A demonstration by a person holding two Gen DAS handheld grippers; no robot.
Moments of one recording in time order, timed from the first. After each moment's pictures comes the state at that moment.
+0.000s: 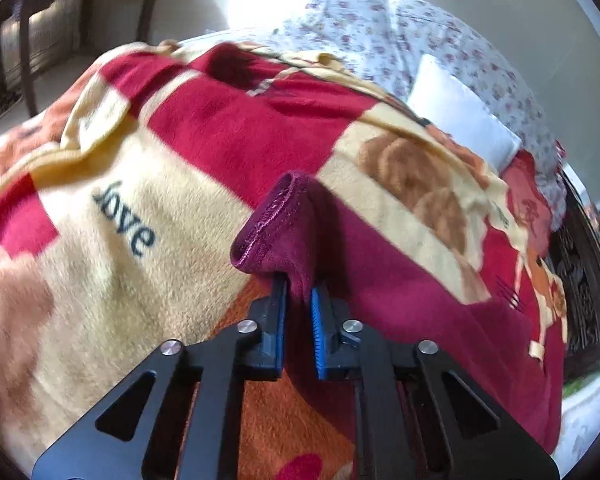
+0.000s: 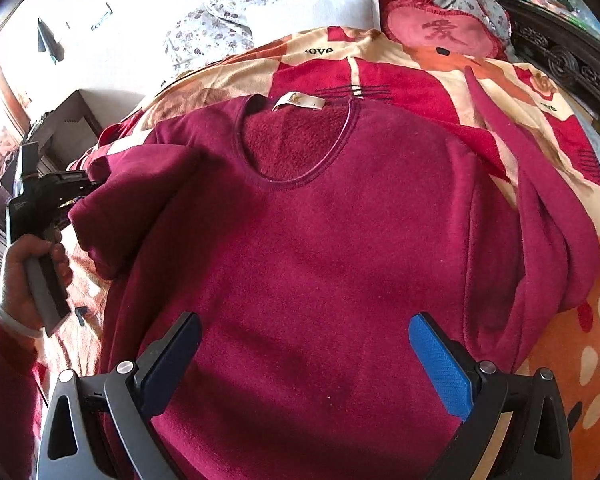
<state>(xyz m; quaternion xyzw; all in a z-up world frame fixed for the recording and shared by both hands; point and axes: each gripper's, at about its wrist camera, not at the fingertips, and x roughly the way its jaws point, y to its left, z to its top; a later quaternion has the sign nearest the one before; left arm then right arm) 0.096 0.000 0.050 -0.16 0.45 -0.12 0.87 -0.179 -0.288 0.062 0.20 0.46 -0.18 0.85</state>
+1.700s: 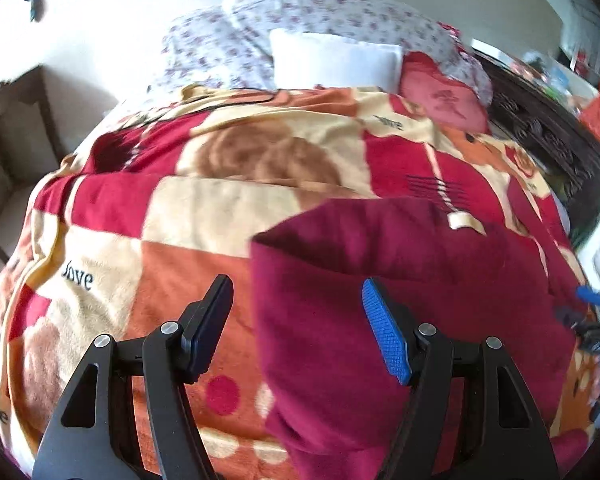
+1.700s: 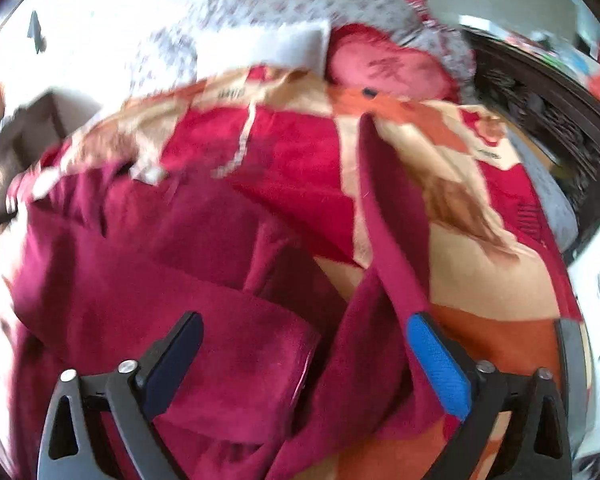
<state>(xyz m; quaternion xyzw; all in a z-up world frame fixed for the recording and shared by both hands) 0.015 -0.085 0.101 0.04 0.41 -0.24 0.88 -0.198 -0.409 0.067 0.10 0.46 -0.24 0.85</state>
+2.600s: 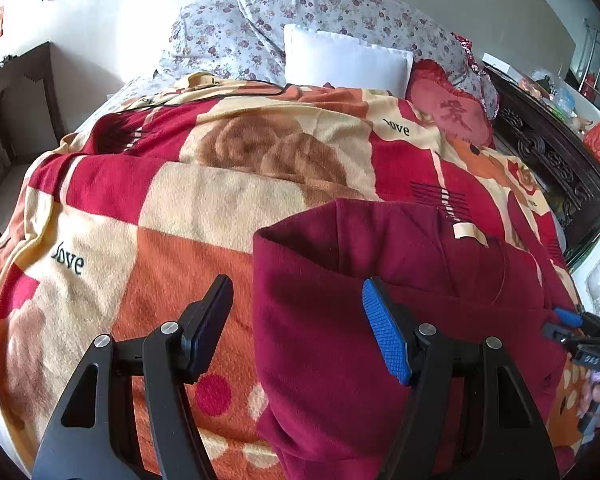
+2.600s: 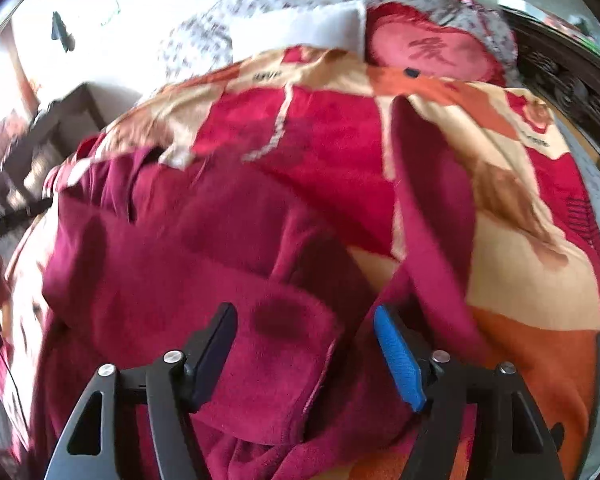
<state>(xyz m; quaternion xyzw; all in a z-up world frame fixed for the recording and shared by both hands) 0.017 -0.085 0.096 0.01 0.42 -0.24 0.88 -0.198 -0.419 0.062 0.14 0.46 -0.15 0.86</state>
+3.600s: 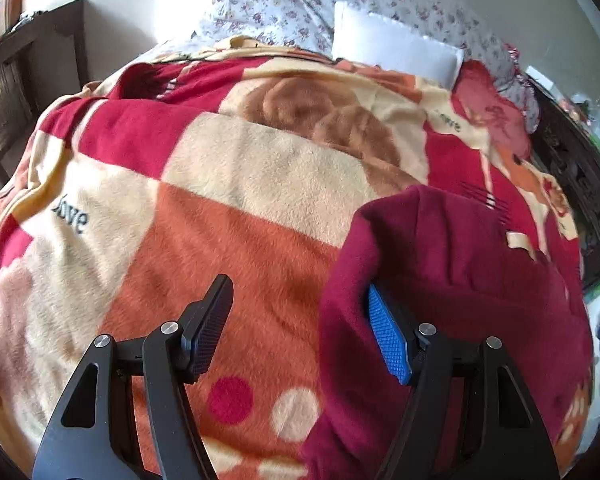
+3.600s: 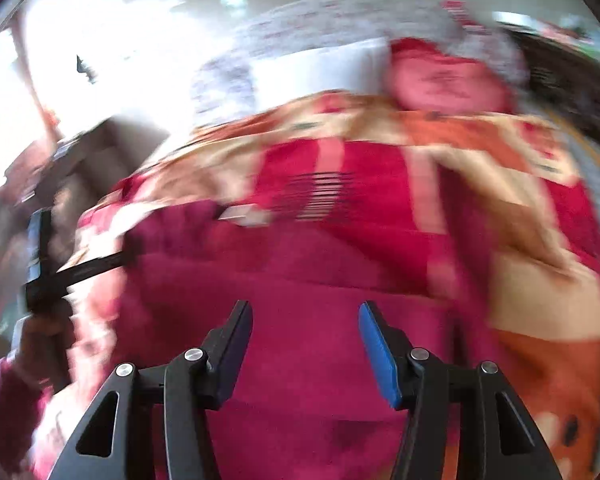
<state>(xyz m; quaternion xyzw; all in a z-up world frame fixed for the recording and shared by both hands) 0.037 -0.066 0.061 -0.02 0.46 -0.18 0.87 -0.181 -0.376 0.117 0.17 0.39 -0.10 0.90</state>
